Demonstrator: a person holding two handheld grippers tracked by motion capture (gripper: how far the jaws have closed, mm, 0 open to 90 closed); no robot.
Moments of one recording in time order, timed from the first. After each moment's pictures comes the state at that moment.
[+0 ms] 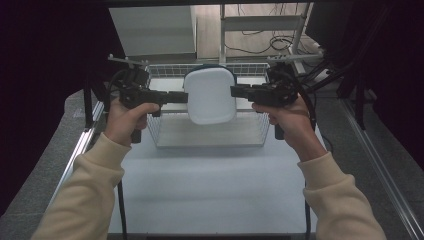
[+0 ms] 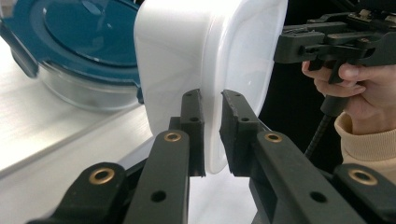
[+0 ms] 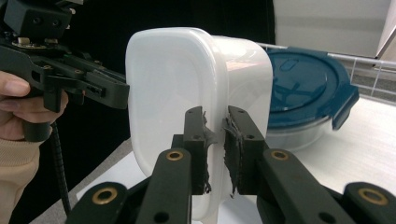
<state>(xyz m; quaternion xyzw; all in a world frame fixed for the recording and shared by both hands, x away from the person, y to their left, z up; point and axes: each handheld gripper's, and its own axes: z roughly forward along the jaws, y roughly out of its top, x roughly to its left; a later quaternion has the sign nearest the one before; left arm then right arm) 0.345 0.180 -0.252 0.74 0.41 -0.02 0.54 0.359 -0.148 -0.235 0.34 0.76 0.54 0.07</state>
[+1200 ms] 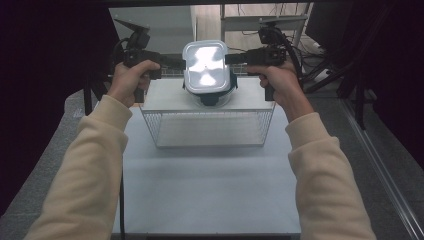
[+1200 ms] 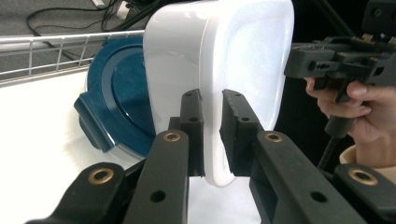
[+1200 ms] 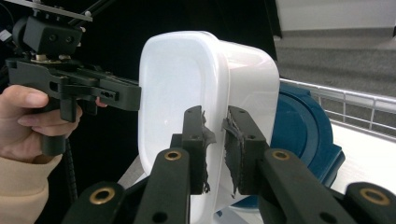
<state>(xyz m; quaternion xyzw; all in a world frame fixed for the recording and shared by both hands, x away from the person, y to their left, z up) 0.440 0.197 -0.234 0.70 0.47 -0.08 0.54 0.450 -0.133 -0.212 0.40 0.75 0.53 0.00</state>
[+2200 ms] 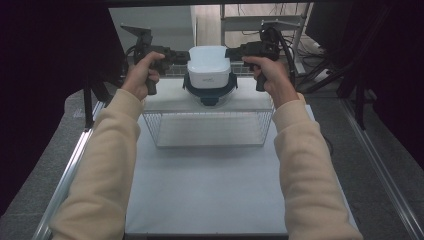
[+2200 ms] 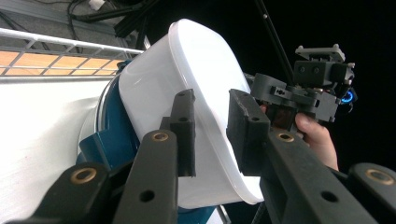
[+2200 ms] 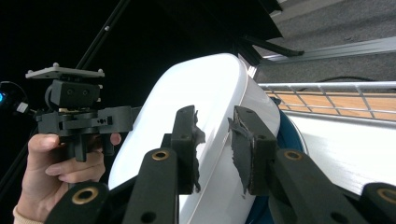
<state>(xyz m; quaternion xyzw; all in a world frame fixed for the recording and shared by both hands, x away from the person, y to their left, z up) 0.493 0.205 -0.273 0.60 0.52 -0.18 0.58 0.516 -0.137 -0.246 0.51 0.67 0.54 -0.09</state>
